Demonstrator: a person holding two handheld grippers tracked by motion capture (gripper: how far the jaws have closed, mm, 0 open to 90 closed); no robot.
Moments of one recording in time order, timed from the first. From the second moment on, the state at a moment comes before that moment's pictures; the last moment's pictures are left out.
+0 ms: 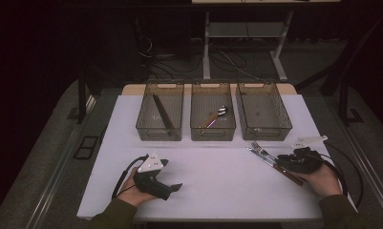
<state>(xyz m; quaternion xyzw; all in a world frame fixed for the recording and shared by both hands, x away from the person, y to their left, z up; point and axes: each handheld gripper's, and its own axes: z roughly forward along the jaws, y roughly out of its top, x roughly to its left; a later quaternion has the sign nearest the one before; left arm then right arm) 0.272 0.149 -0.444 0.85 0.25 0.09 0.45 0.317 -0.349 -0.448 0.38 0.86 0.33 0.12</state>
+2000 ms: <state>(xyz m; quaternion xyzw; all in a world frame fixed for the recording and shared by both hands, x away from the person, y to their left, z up) 0.273 0.149 -0.446 0.85 0.25 0.08 0.45 0.310 -0.367 -0.411 0.37 0.83 0.39 0.10</state>
